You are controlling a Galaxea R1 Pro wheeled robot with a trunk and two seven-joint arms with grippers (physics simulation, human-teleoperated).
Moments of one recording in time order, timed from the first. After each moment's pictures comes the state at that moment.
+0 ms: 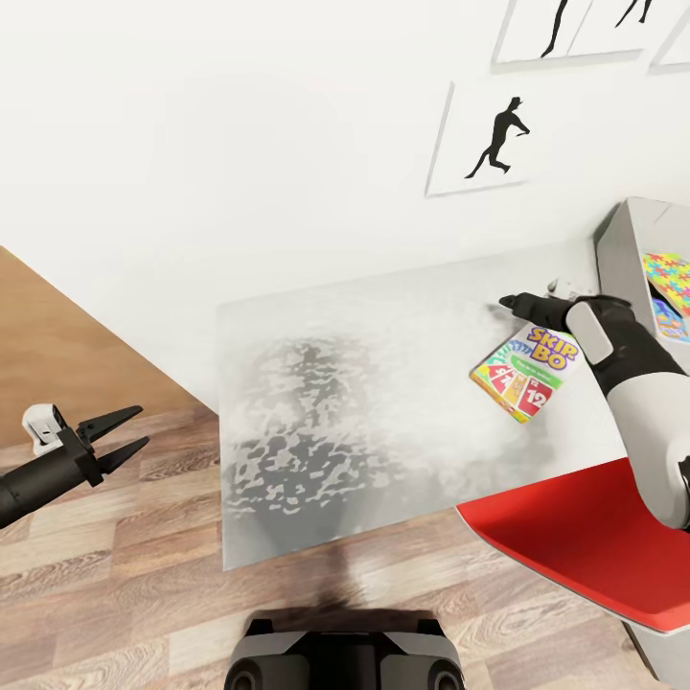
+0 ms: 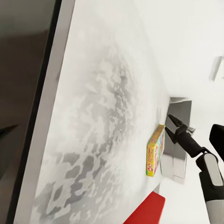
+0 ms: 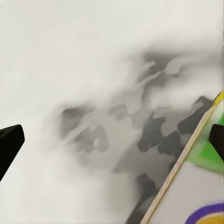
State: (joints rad) left arm -0.30 0.44 0.40 -1.61 1.62 1.02 -0.09; right arm -1.38 -0.32 0.10 -0.58 -0.53 0.55 -0.01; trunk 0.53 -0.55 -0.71
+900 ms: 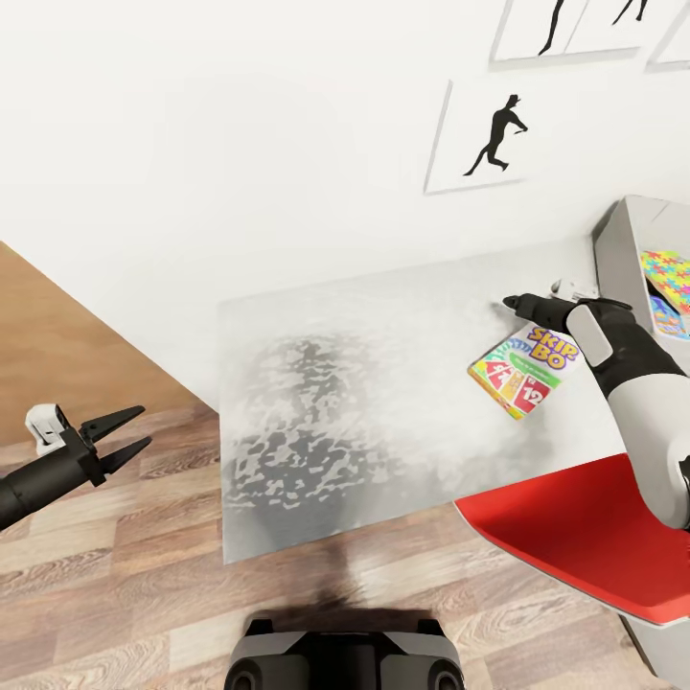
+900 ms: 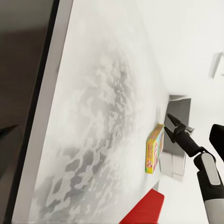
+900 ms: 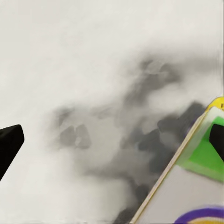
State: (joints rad) left arm -0.30 0.44 0.39 -1.61 1.62 1.02 -0.09; right arm -1.38 -0.32 0.10 -0.56 -0.51 0.50 -0.01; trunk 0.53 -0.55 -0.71
